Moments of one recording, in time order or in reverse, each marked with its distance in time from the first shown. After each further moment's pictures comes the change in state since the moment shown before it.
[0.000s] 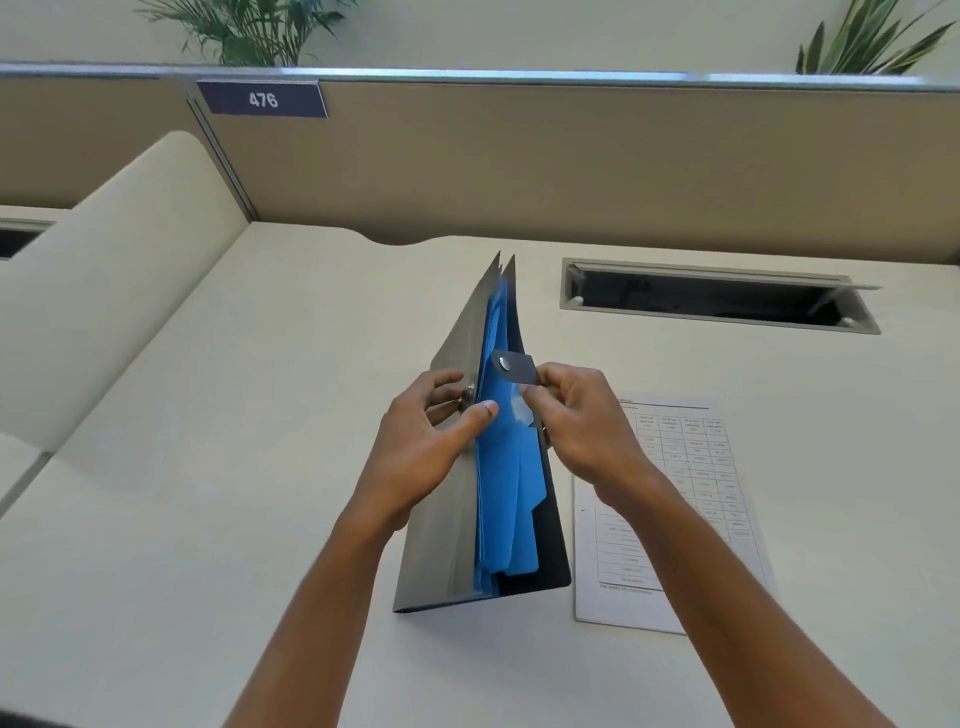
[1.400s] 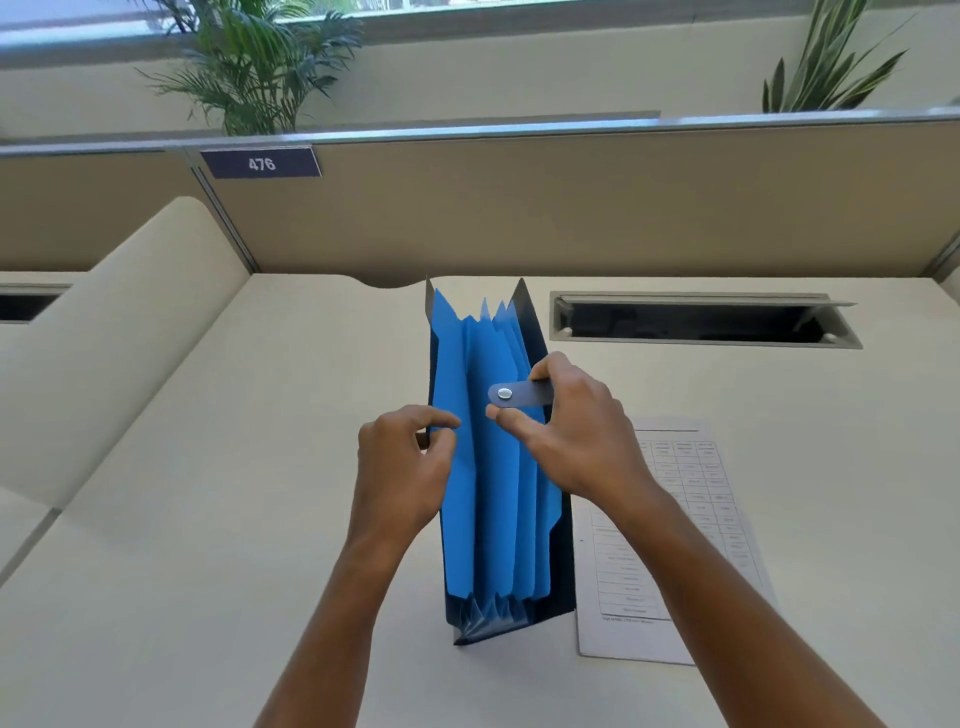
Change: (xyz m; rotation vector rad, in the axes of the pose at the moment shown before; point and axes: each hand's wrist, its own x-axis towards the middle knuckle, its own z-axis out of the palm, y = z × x) left_hand -0.004 0.030 0.000 0.290 0.284 0.221; right_hand 0.005 -0.020 -0.015 -0.517 0.184 -0.100
